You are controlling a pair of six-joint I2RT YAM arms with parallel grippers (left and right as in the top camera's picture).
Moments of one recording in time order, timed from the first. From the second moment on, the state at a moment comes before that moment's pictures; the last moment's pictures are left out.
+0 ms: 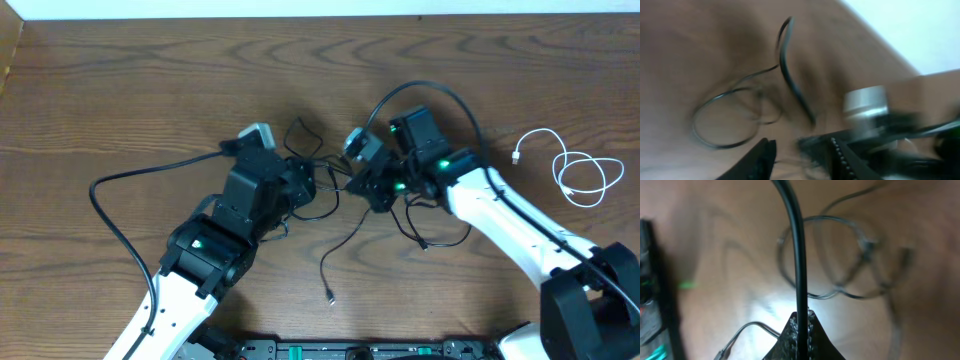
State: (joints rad) left arm -0.53 1.04 0.92 -0.56 -0.03 -0.94; right arm 0.47 1.62 1.05 -0.45 -0.59 -0.20
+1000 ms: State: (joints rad) left arm -0.53 1.05 0.92 -0.82 -0.23 -0.83; right arm -0.55 1.45 1.40 -0.48 -0.26 0.14
